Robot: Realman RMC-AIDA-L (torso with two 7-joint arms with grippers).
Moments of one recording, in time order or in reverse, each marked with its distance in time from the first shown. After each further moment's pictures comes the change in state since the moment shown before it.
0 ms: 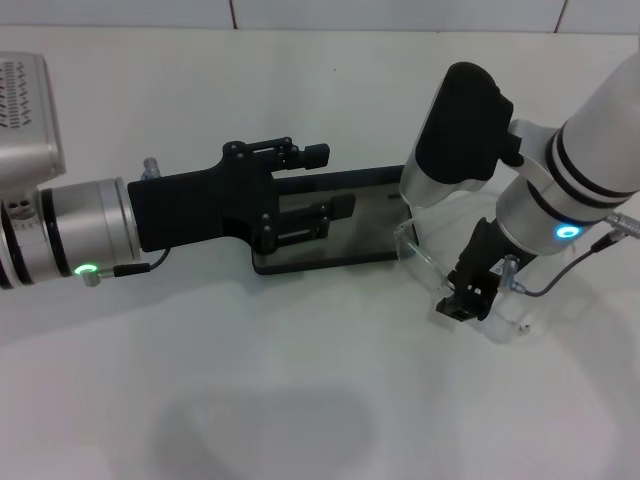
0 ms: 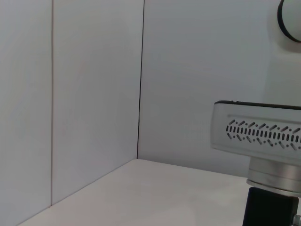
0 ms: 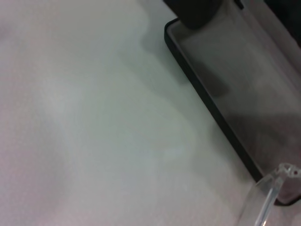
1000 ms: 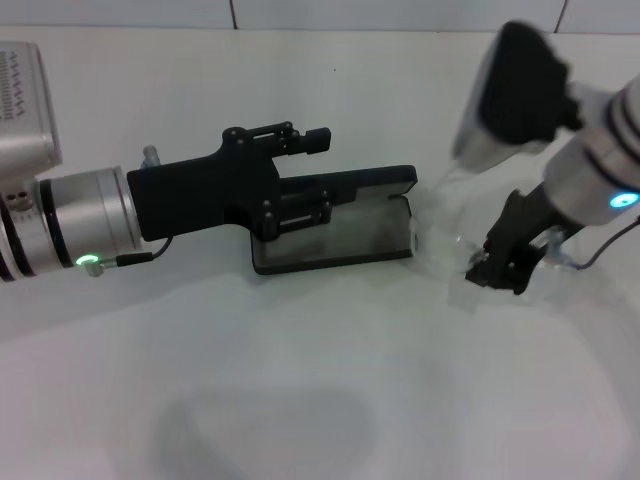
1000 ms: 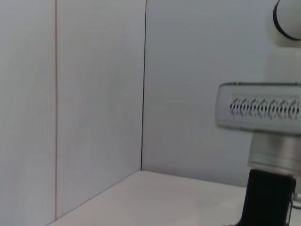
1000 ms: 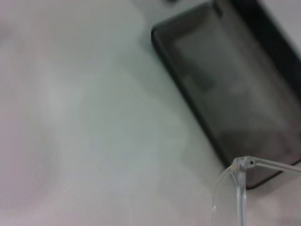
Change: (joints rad) left arm -0.006 -0.001 -0.002 0.000 -0.031 0.000 0.015; right arm -0.055 -0.011 0.172 -0.097 -0.022 -0.110 -0.135
